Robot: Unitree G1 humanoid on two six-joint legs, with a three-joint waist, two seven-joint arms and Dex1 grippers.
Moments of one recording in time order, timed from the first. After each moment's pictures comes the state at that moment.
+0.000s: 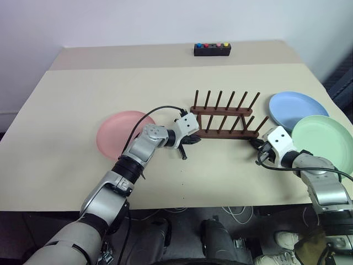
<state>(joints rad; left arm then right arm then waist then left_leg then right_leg) -0.83 0.18 -0.37 0.56 0.01 0.28 -0.85 -0.21 -0.70 -0.07 0.13 0.10 0.18 0.66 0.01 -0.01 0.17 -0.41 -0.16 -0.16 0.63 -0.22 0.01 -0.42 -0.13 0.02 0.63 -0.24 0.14</state>
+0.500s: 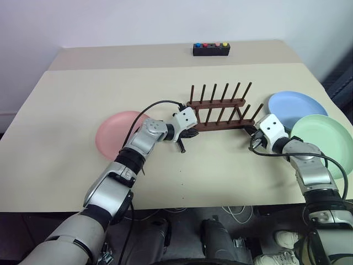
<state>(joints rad) -0.91 0.16 -0.34 0.75 0.02 0.16 -0.84 -0.40 -0.65 -0.03 0.37 0.04 0.02 0.64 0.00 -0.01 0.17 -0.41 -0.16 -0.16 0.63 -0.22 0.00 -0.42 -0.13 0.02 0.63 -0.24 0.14</state>
